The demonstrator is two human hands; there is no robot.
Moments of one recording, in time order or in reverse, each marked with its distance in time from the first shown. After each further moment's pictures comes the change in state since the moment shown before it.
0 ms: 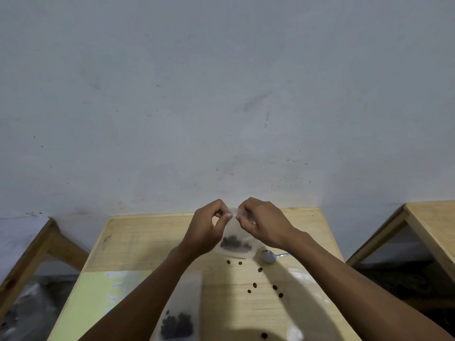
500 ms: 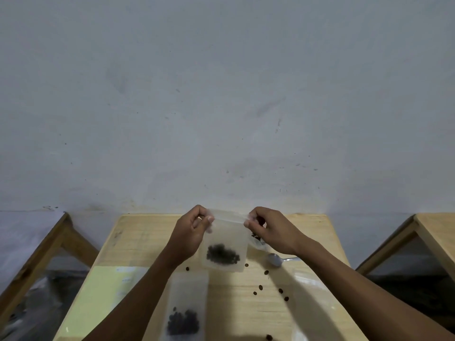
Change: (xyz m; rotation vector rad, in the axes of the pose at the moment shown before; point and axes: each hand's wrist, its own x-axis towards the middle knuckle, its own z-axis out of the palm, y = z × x) left_hand -0.033 -0.016 -0.041 -0.175 0.087 -0.249; right_hand -0.009 -0.002 0.008 0.336 -0.074 0.119
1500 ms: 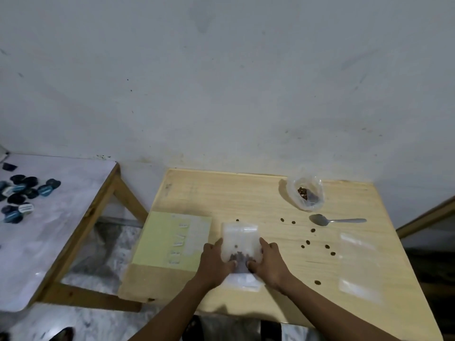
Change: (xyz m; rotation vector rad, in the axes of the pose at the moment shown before) left_hand -0.144 -0.143 -0.040 0.335 -0.194 -0.499; right_hand -0.068 -0.011 0.231 -0.067 -0.132 0.508
